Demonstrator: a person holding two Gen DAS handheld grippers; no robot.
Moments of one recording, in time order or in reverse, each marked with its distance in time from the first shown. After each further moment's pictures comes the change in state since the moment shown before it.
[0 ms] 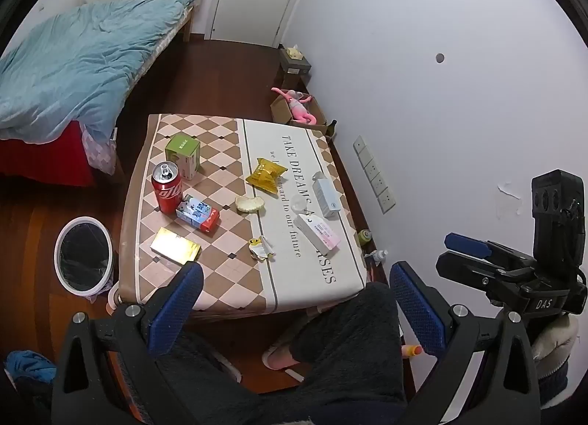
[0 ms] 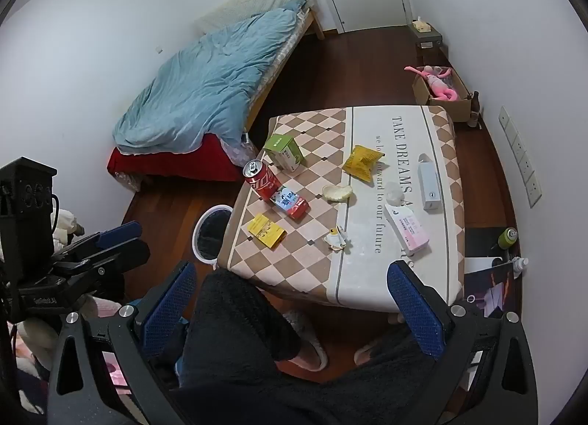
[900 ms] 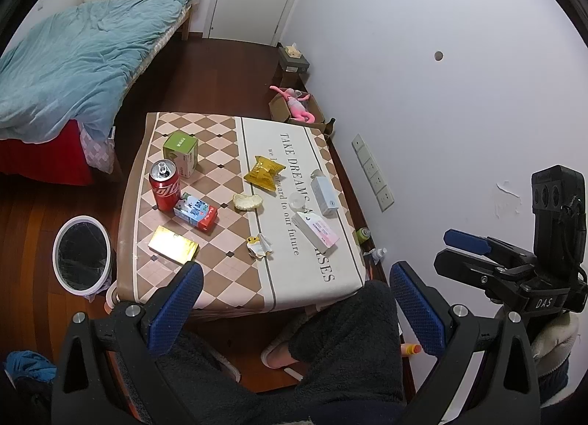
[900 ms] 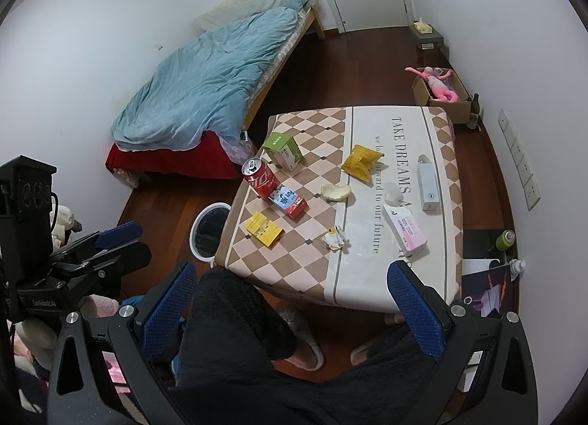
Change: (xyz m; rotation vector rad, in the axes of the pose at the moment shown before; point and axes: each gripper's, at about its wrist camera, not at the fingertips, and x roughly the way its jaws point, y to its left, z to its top) left arm 0.003 0.000 -0.002 -0.001 -0.003 -0.005; right arm -0.001 -0.002 0.000 -0.006 -0.001 -0.013
